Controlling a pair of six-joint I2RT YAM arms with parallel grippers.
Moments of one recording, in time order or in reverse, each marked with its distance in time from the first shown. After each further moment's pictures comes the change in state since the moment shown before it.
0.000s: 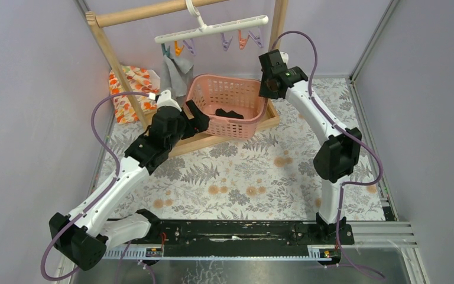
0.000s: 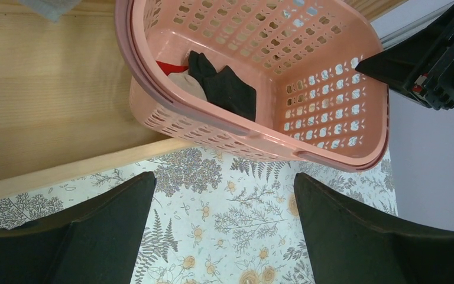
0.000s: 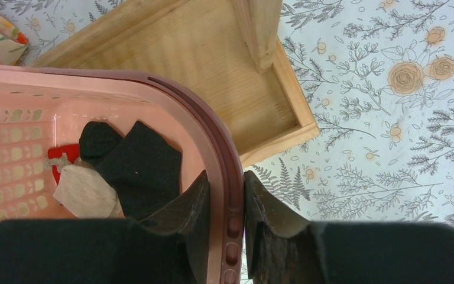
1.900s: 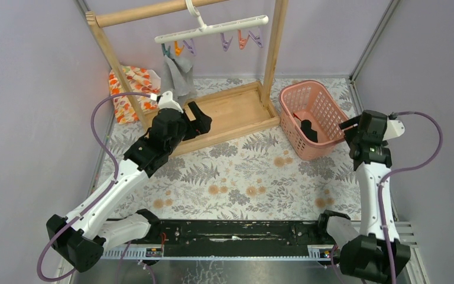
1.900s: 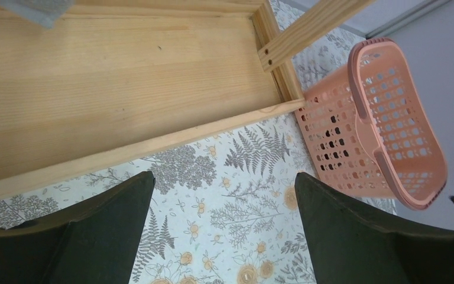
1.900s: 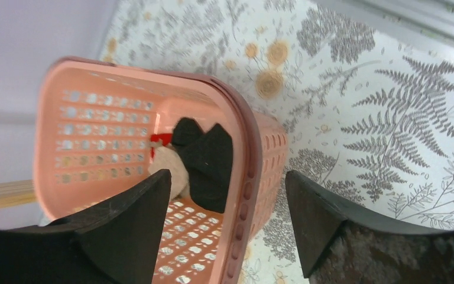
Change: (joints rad) left arm -0.048 -0.025 0.000 -0.001 -0.007 0.014; right arm -0.685 -0.976 -1.117 0.324 -0.033 0.328
